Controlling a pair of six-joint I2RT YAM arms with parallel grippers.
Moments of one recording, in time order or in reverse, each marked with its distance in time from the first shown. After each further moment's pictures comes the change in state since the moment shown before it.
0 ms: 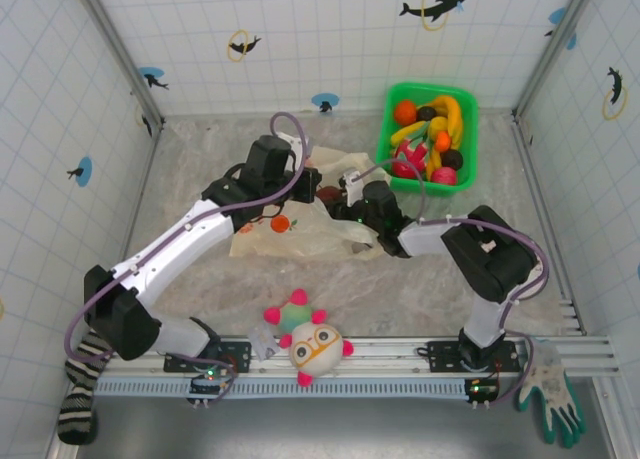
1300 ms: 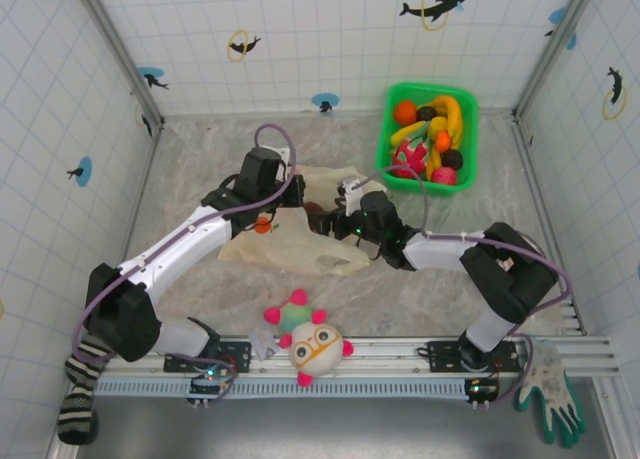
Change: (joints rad) left arm 0.085 -0.009 -0.159 0.093 -0.033 -0.073; right arm 0.091 -0.175 -0.088 -0.095 0.082 0.095
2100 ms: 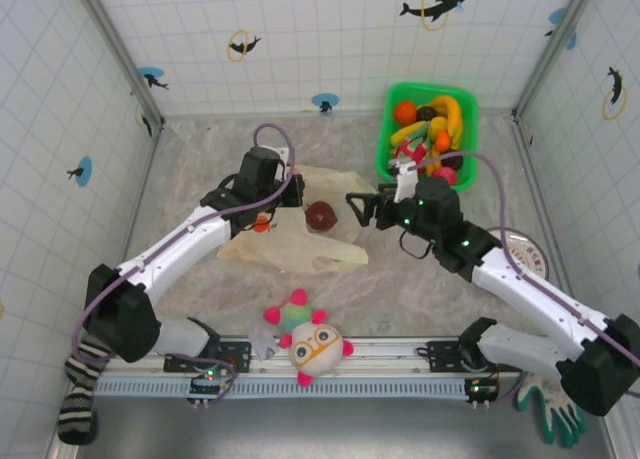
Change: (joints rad) left arm 0.005 -0.006 0.000 -0.002 0.003 0.004; right arm -0.120 -0.605 0.119 -0.693 0.023 0.074
